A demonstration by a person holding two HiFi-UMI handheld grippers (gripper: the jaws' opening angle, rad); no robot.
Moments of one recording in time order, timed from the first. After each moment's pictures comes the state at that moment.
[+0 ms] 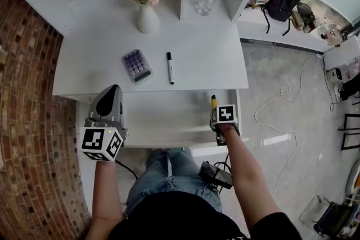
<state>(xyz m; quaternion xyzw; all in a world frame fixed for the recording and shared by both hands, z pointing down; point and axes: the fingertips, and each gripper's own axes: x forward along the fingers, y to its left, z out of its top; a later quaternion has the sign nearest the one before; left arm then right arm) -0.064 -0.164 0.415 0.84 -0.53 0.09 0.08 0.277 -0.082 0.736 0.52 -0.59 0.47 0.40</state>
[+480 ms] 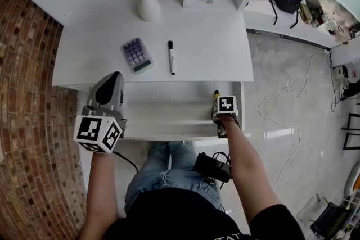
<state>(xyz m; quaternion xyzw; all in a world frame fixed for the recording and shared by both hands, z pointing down) -0.046 -0.172 0.415 0.85 -0.51 0.10 0.09 0.284 -0.069 0.781 0.51 -0.55 0.52 0.42</state>
